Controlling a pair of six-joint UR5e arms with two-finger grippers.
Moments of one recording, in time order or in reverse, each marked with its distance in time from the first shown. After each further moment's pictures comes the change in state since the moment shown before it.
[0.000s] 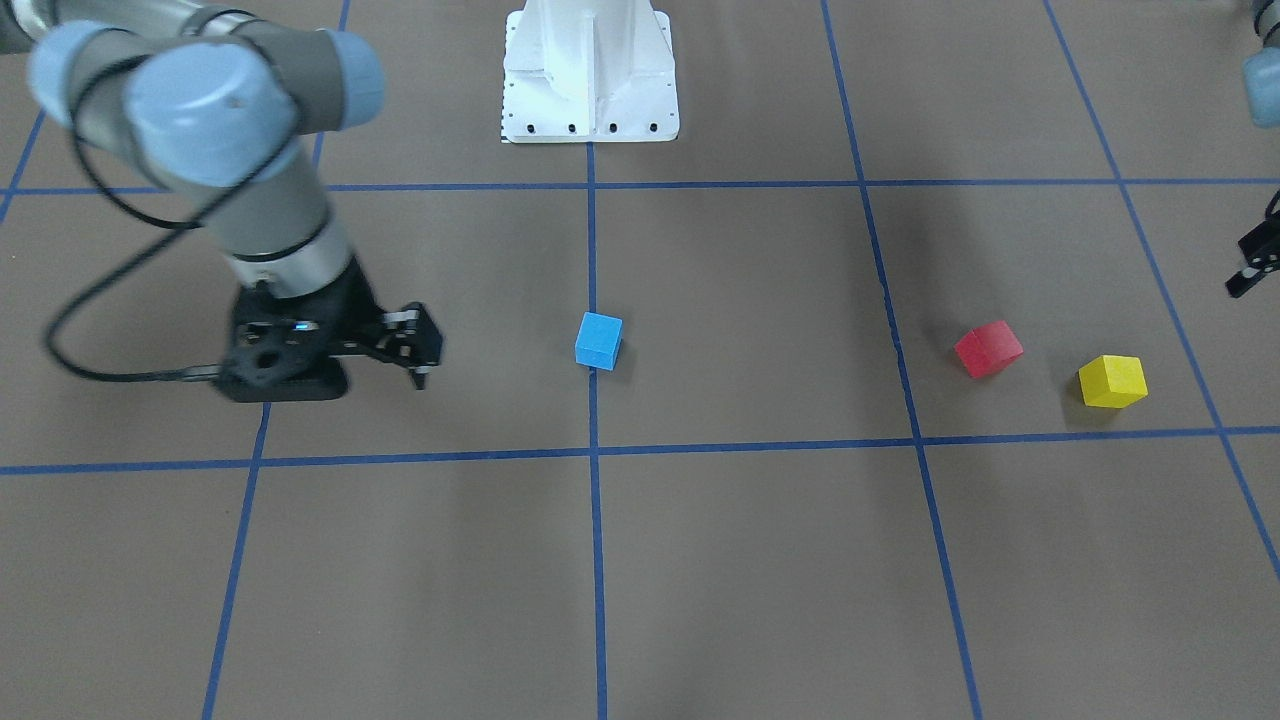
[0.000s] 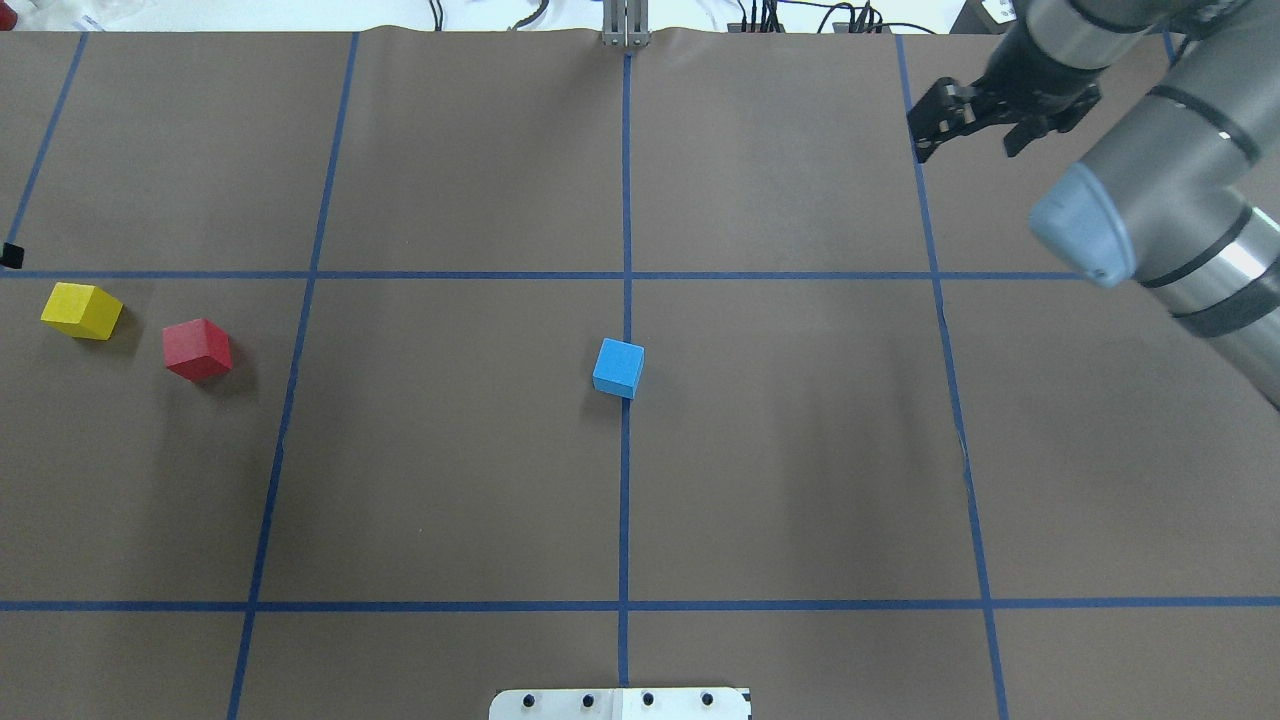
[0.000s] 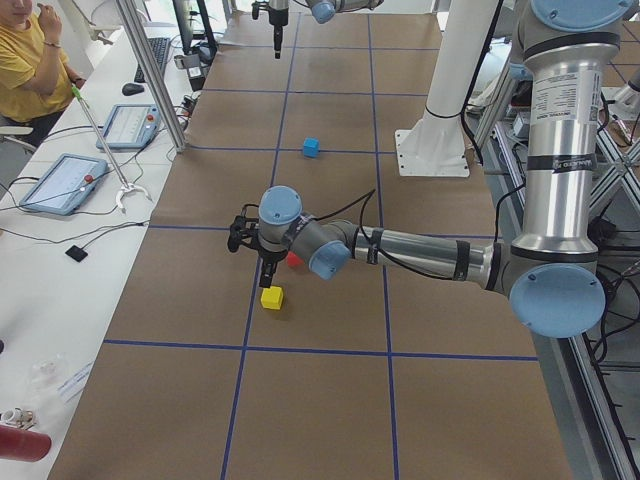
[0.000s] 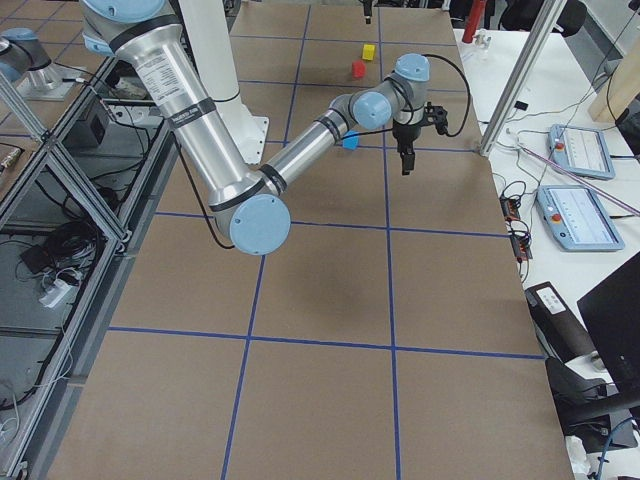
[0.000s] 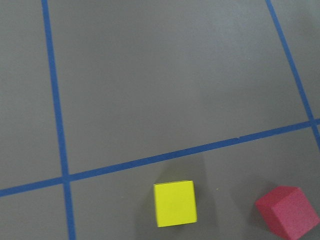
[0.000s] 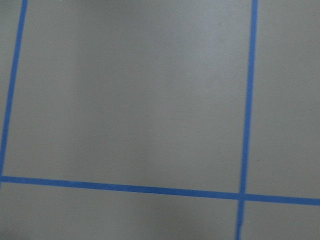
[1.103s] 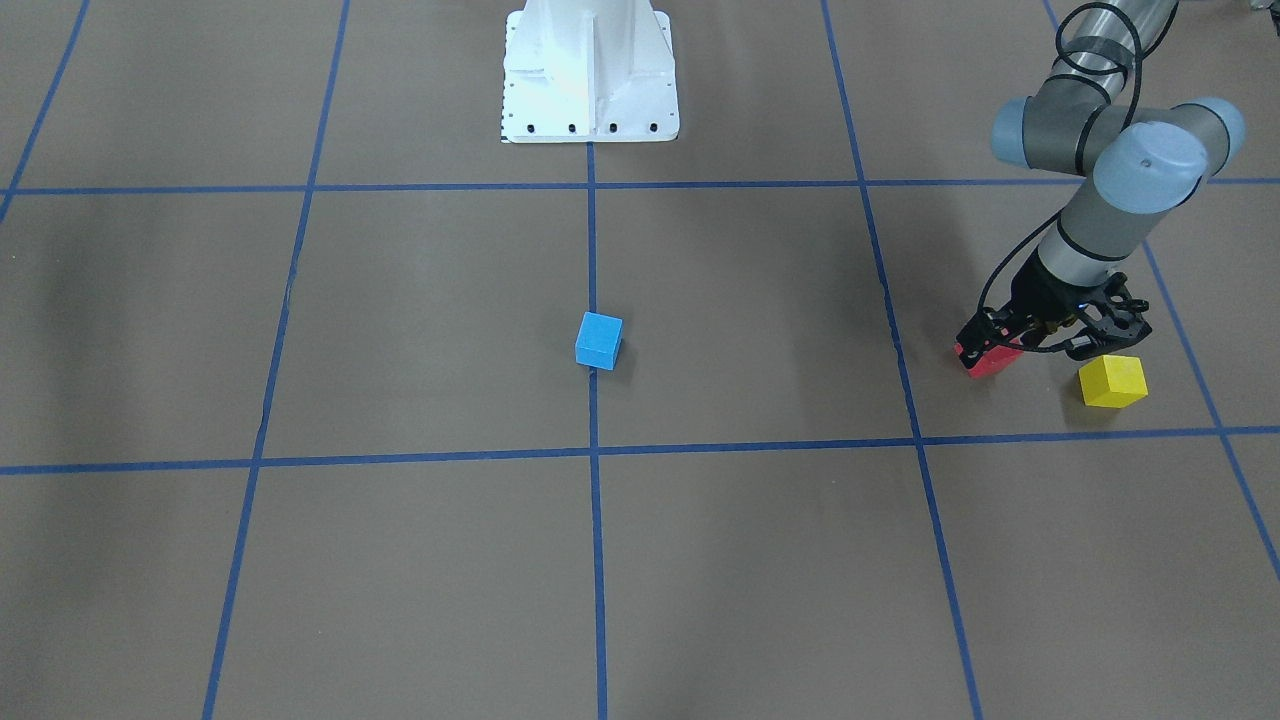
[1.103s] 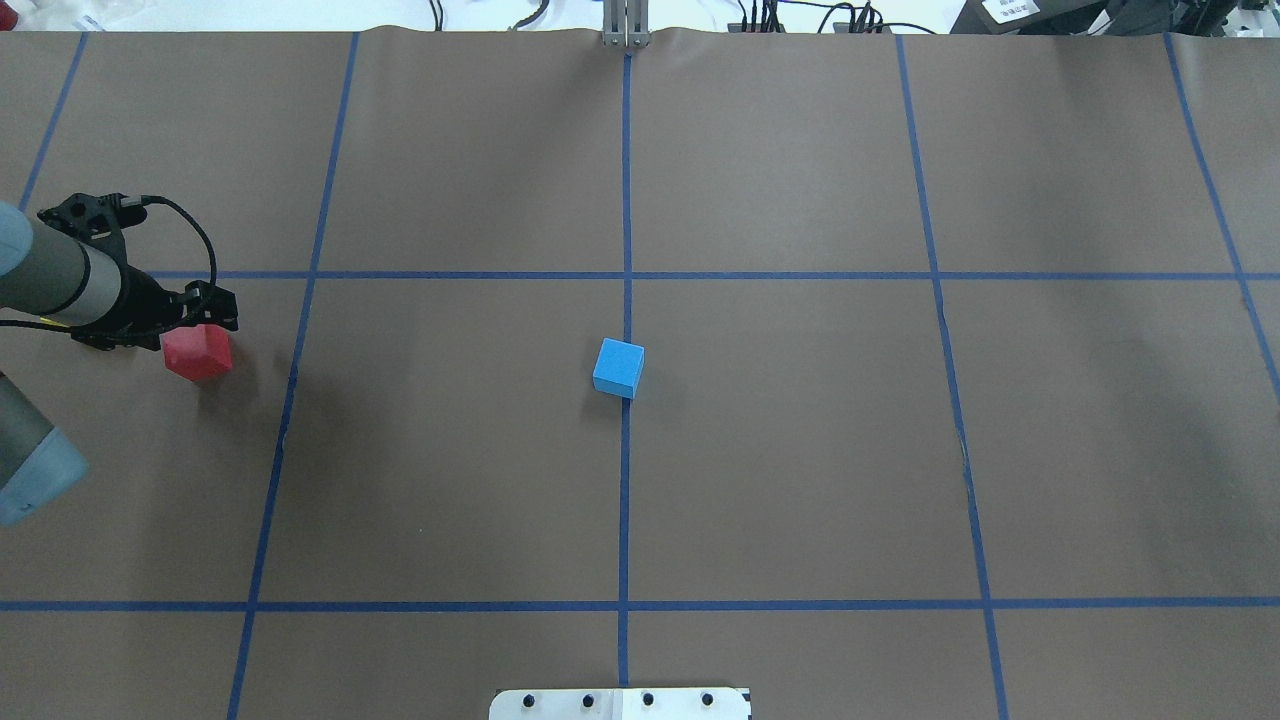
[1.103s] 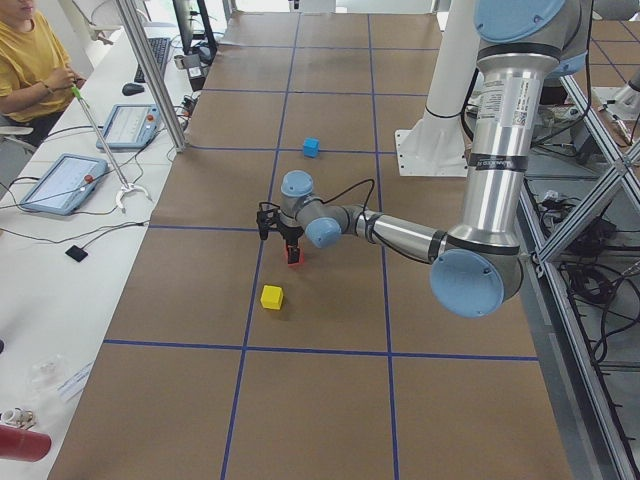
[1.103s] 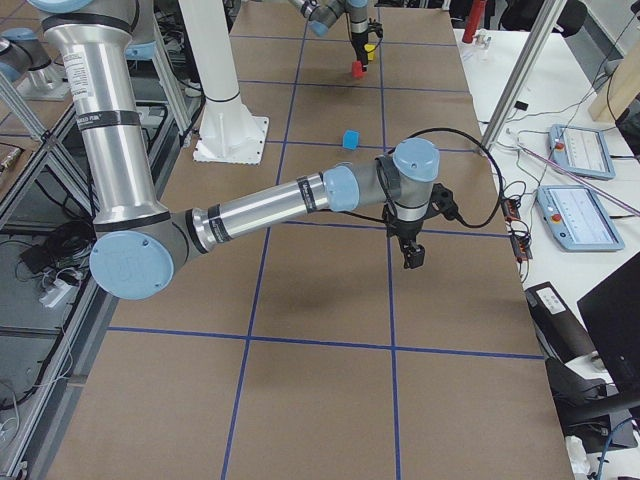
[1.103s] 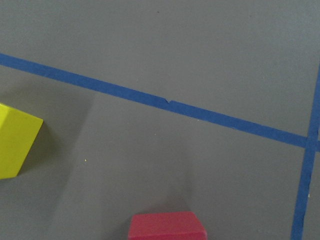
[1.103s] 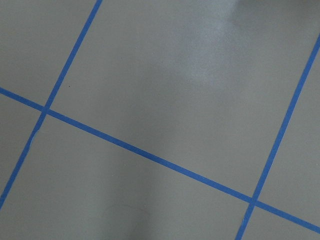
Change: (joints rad) left arm 0.371 -0.133 0.098 -0.005 0.295 -0.513; right arm 0.353 -0.311 -0.004 -0.001 0.151 -0.715
